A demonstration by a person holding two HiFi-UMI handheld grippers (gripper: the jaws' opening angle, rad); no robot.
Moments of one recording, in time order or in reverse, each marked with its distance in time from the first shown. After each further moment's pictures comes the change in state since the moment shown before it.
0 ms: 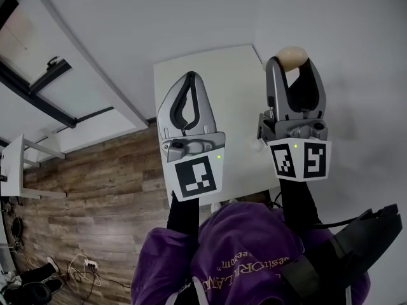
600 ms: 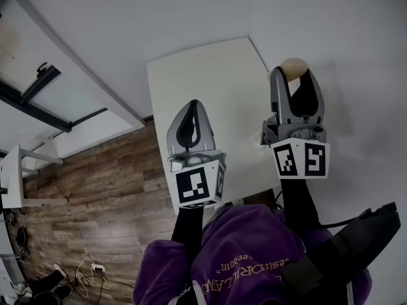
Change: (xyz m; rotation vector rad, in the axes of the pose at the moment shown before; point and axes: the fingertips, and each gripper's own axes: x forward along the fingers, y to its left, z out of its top) left arm -0.018 0.004 -0.097 -0.239 0.240 -0.025; right arm -0.006 -0.019 -0.063 0.002 0.143 -0.104
